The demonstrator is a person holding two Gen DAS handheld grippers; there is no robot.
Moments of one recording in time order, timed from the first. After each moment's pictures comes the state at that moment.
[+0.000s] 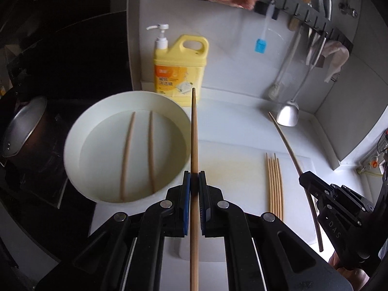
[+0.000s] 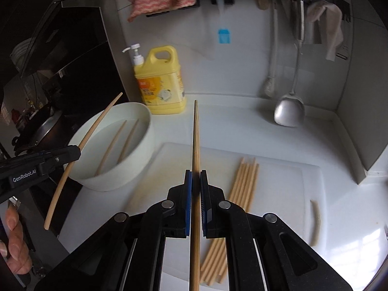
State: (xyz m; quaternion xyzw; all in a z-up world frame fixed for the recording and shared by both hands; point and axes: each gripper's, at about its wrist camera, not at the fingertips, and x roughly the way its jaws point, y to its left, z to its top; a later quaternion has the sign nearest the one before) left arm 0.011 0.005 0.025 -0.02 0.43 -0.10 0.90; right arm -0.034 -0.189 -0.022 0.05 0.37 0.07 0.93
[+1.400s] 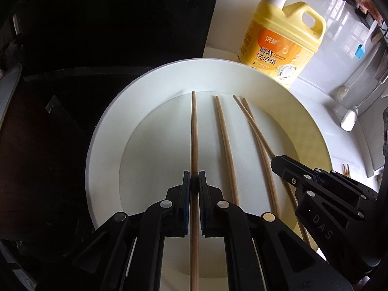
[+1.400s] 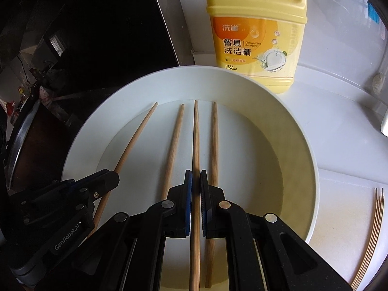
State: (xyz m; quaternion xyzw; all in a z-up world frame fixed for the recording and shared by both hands) left arm 0.178 0.156 -0.086 -0.03 0.52 -0.09 0.85; right arm 0.163 0.003 -0.102 0.07 0.49 0.09 0.86
